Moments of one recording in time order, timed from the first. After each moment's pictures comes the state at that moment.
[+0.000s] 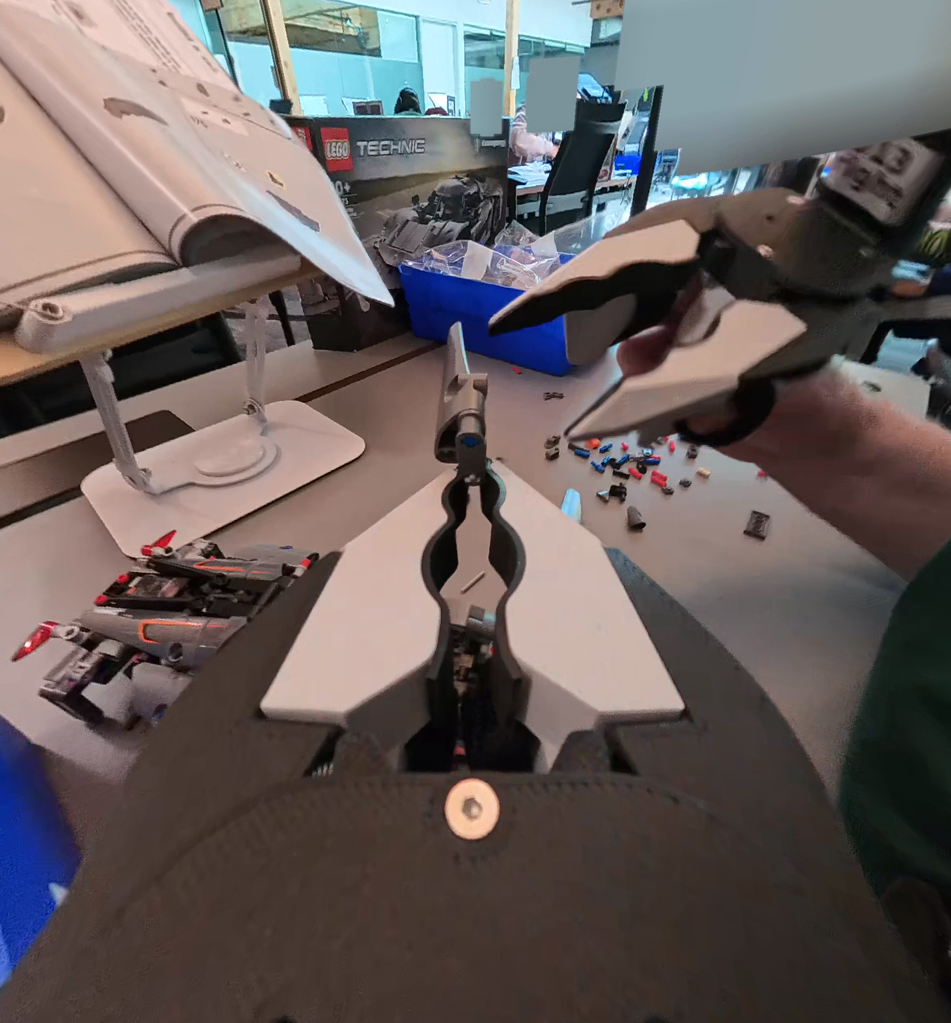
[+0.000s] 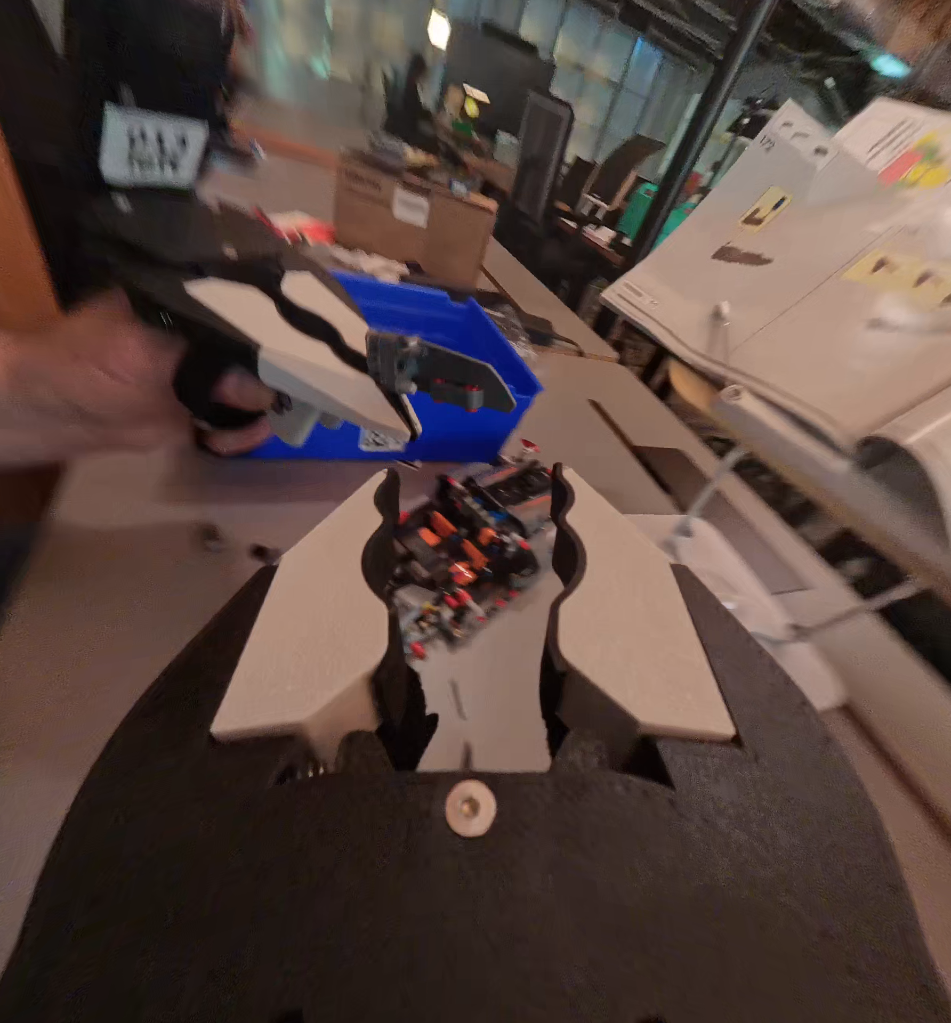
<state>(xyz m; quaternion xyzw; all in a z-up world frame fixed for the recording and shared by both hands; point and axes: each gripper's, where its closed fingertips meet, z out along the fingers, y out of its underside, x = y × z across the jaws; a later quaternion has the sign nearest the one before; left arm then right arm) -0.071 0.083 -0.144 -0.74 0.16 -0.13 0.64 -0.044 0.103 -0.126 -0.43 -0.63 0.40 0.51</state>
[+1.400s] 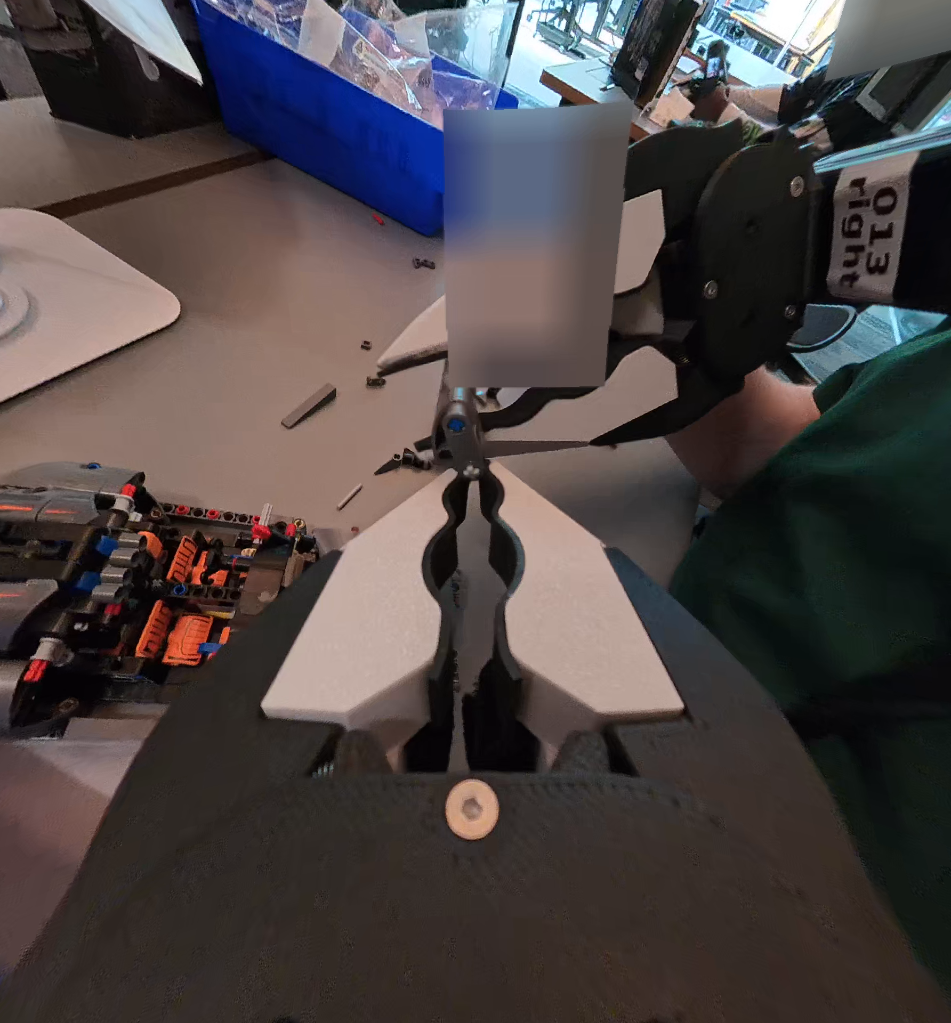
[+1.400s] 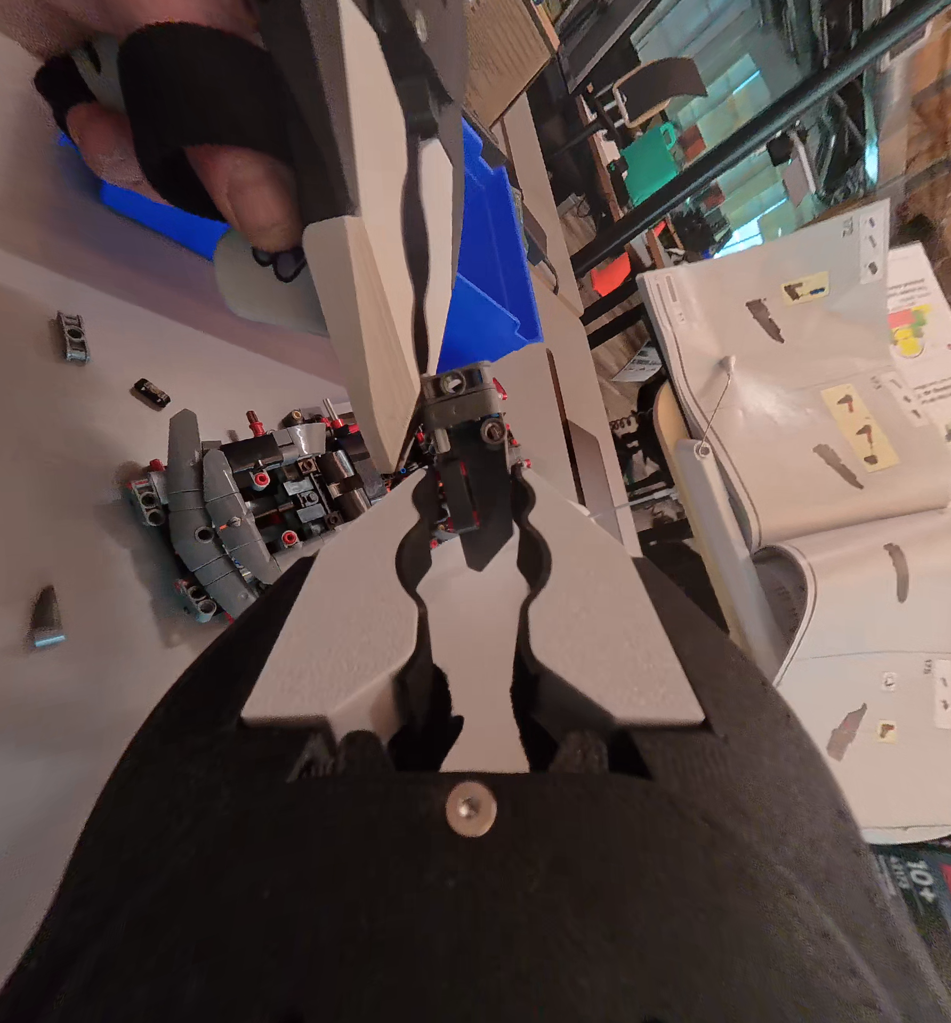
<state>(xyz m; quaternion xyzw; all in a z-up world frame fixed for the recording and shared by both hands) -0.043 0.069 -0.168 -0.81 0.19 -0.28 0.47 -0.069 0.088 -0.158 -0.32 -0.75 0.16 0.56</state>
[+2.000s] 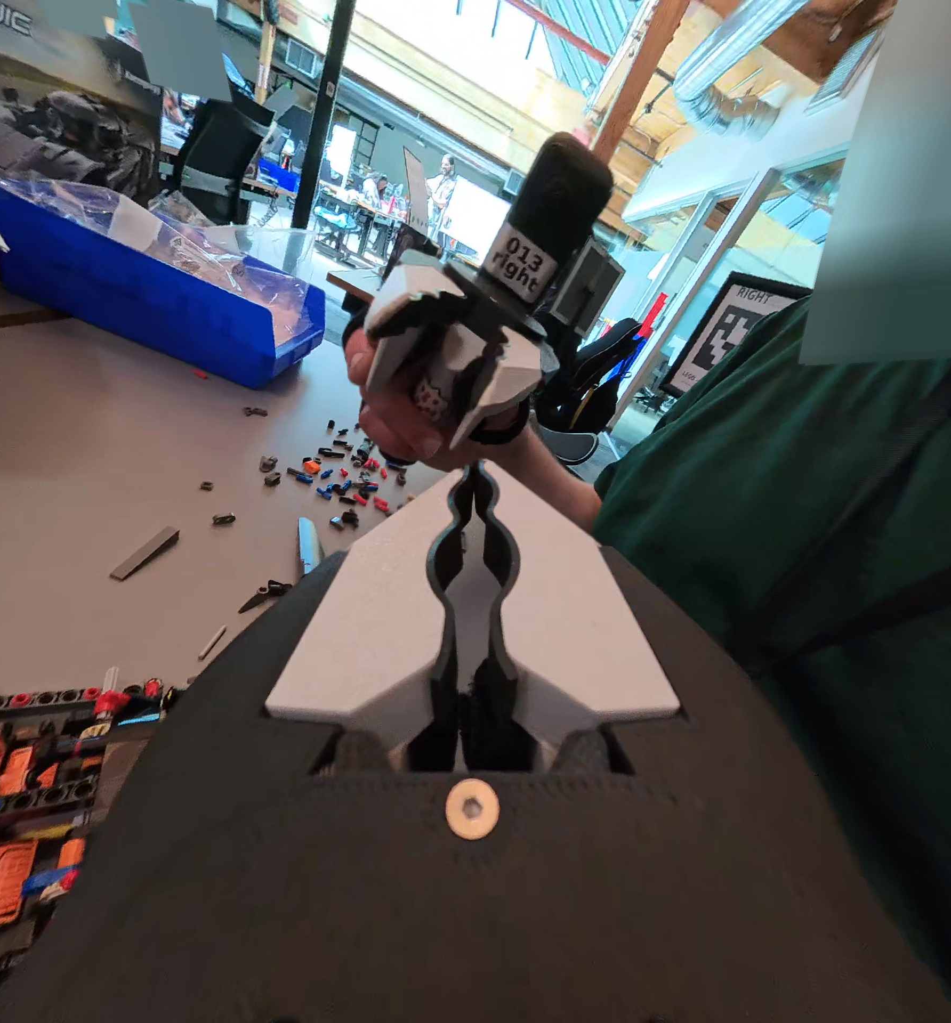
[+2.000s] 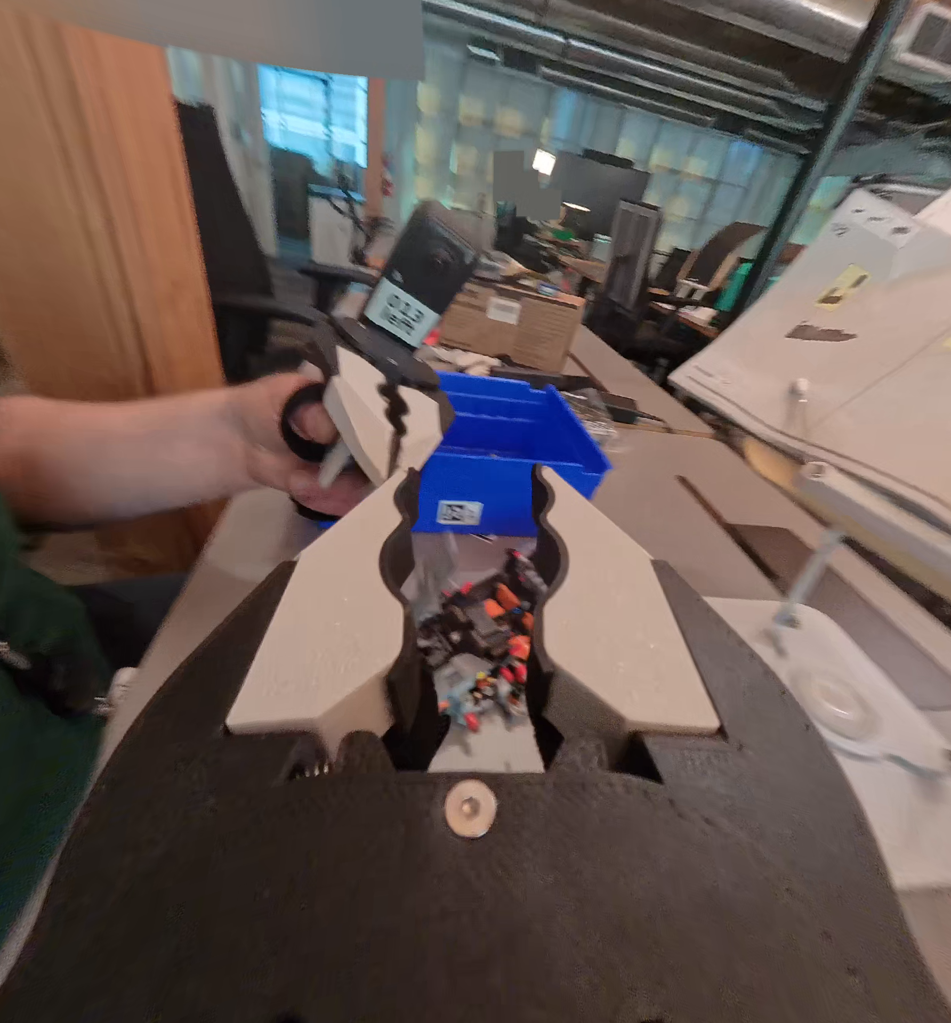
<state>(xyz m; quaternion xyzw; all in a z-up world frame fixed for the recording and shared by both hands) -0.033 0.058 -0.115 -0.67 0.21 -0.48 0.53 -0.043 0.087 -0.095 -0.37 -0.62 0.53 0.45</state>
